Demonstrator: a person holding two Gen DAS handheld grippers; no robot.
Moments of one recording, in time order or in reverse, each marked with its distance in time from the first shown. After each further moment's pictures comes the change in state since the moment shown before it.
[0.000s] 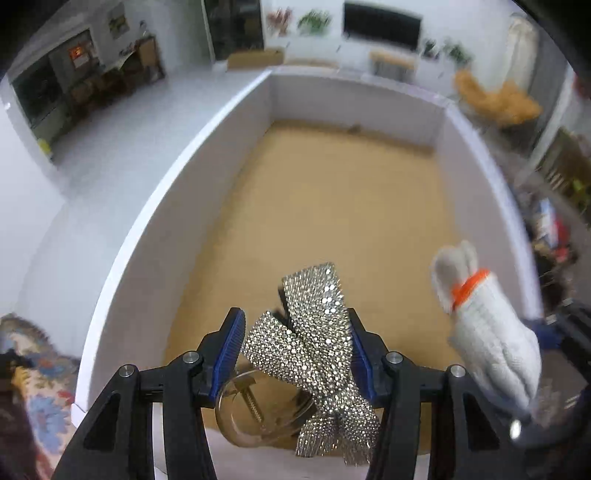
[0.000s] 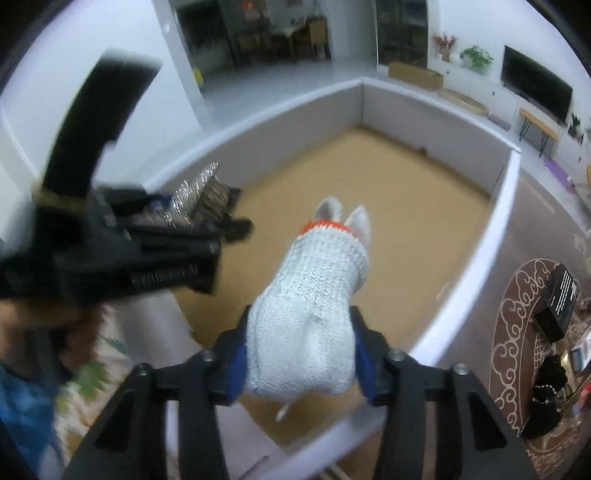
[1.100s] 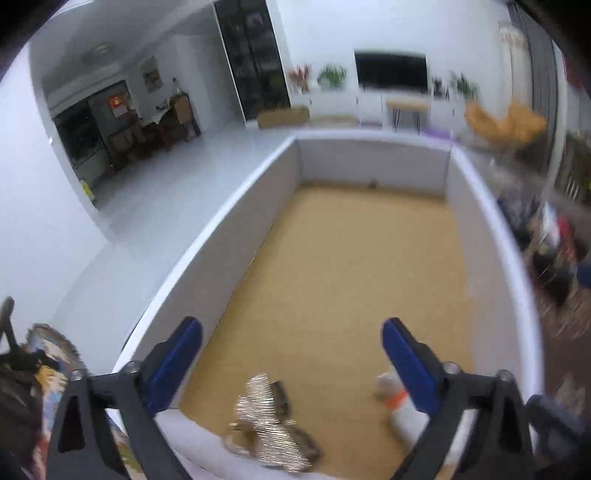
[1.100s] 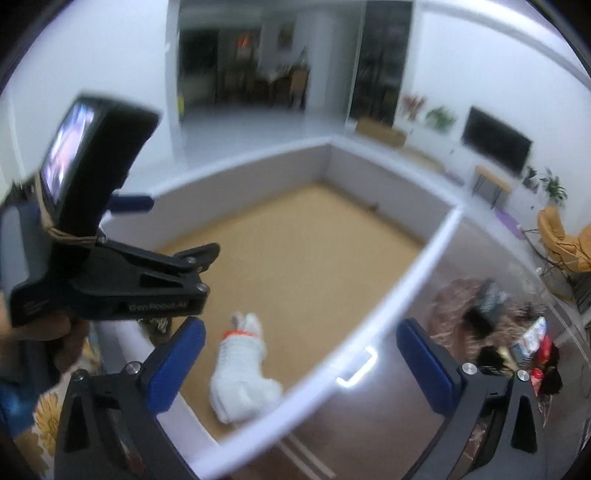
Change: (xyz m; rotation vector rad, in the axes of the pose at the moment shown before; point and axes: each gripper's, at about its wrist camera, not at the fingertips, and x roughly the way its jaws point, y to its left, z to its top) left arm -0.074 -0.043 -0.051 -0.009 -0.311 0.120; right arm -0.089 0.008 -0.078 -0.040 -0.274 -0.196
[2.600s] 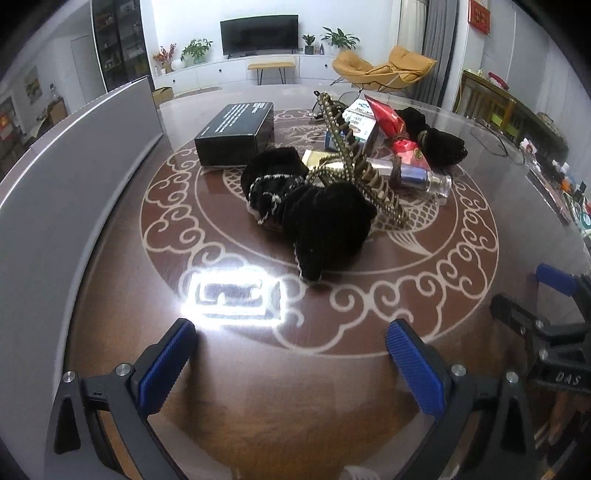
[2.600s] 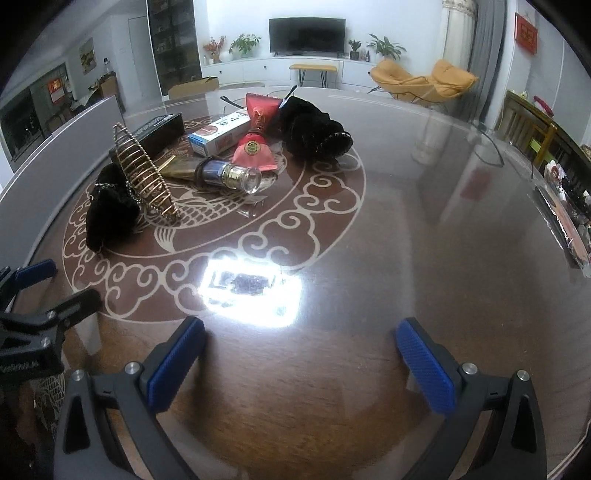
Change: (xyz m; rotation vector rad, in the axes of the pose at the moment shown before) left arm 0.052 -0.350 -0.054 0.224 0.145 -0.378; right arm -0.017 -0.325 -0.249 0.549 0.216 -0.387
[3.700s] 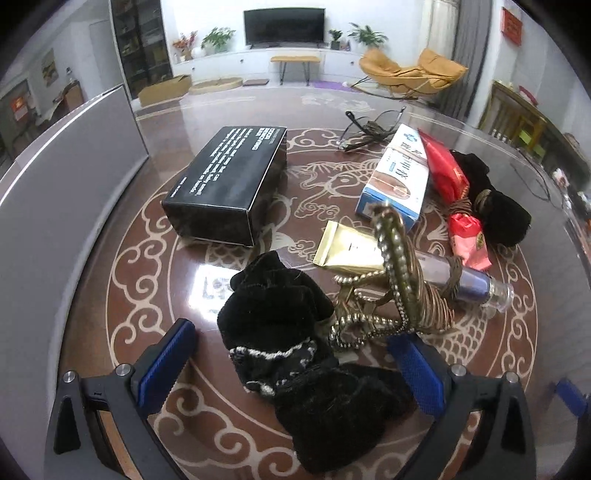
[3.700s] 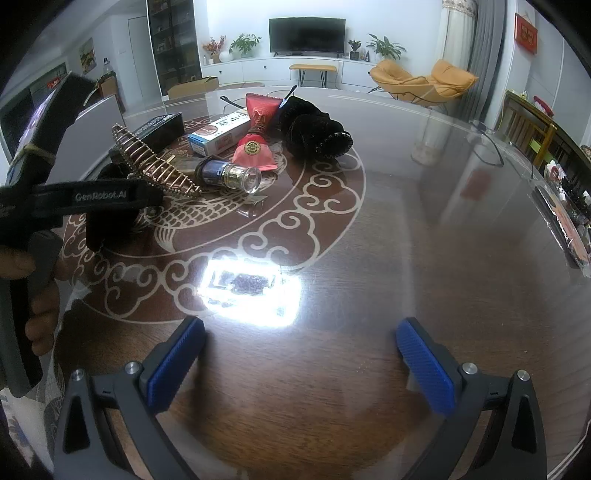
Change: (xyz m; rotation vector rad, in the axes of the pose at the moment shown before) left arm 0.056 0.003 0.080 -0.067 0.025 0.045; right arm 0.001 0.000 0.000 0.000 -0.001 -0.002
